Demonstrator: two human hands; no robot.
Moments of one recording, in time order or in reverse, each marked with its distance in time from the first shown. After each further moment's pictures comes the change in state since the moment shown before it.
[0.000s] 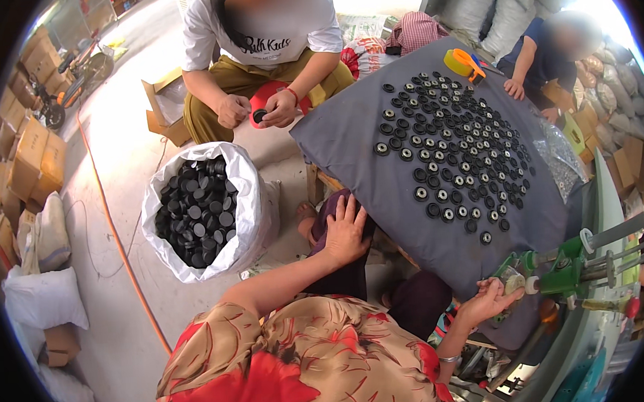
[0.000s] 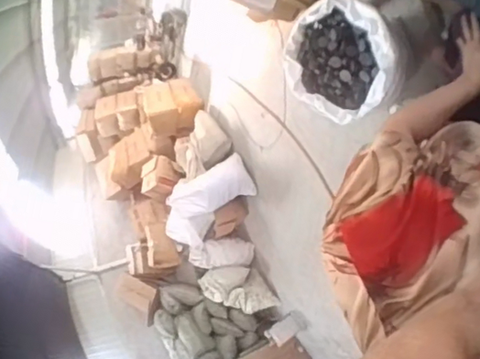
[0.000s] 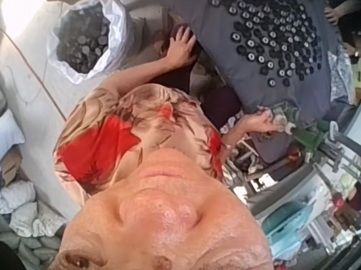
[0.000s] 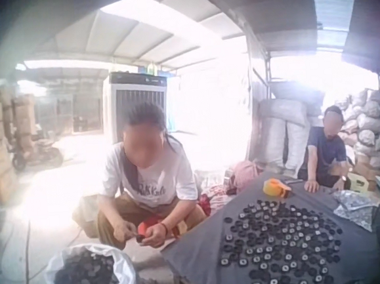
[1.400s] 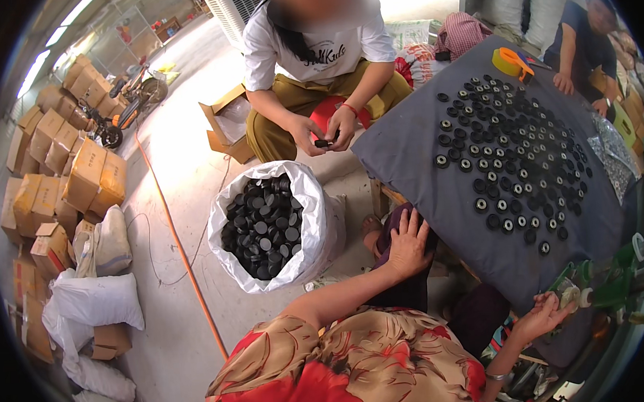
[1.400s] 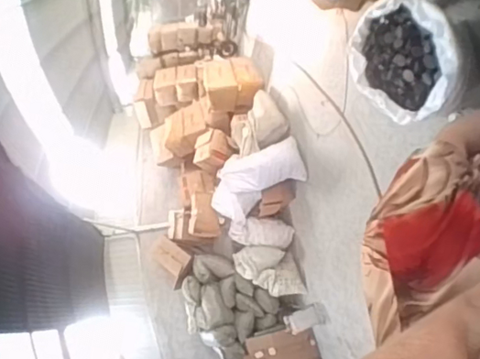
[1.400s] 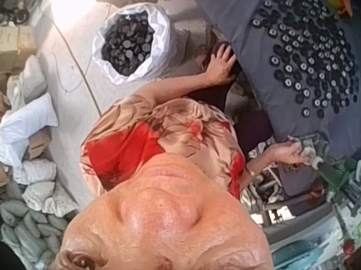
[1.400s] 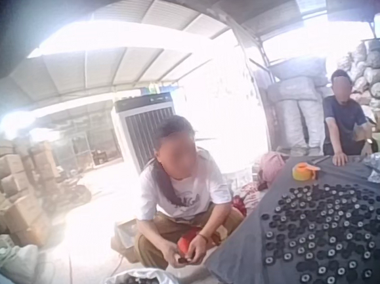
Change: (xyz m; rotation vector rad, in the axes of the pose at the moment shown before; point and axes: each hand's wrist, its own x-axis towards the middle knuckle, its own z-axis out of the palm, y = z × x) left_hand 0.002 0.004 -0.005 0.009 -0.052 -0.009; right_hand 0.007 0.013 -0.016 0.033 -0.057 0.001
